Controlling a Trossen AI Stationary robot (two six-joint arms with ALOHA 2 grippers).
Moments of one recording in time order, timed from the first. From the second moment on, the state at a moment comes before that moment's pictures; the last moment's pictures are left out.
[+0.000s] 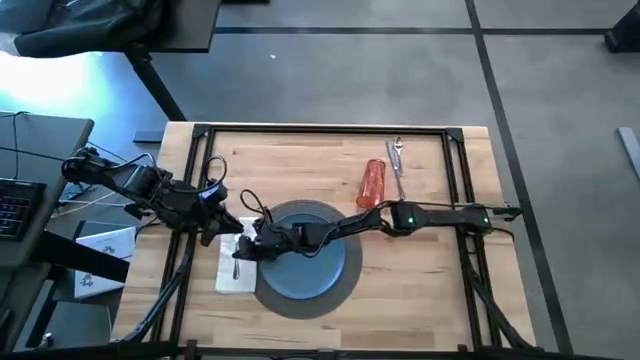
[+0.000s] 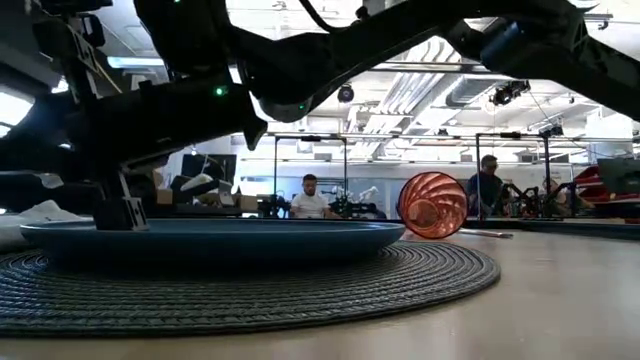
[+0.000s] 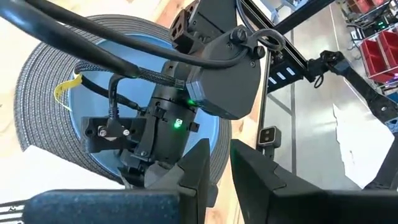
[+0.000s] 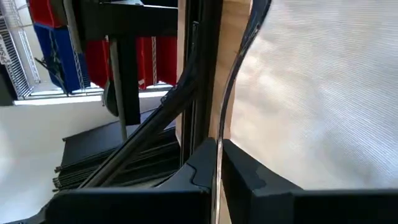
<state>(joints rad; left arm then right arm) -0.36 0.67 0.80 -0.72 -0.11 -0.89 0.15 2.76 2.25 0.19 -0.05 1.54</state>
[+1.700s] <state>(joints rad) -0.36 0.69 0.80 -0.70 -0.29 -0.92 -0.03 1.78 1.93 -1.50 0.23 0.41</state>
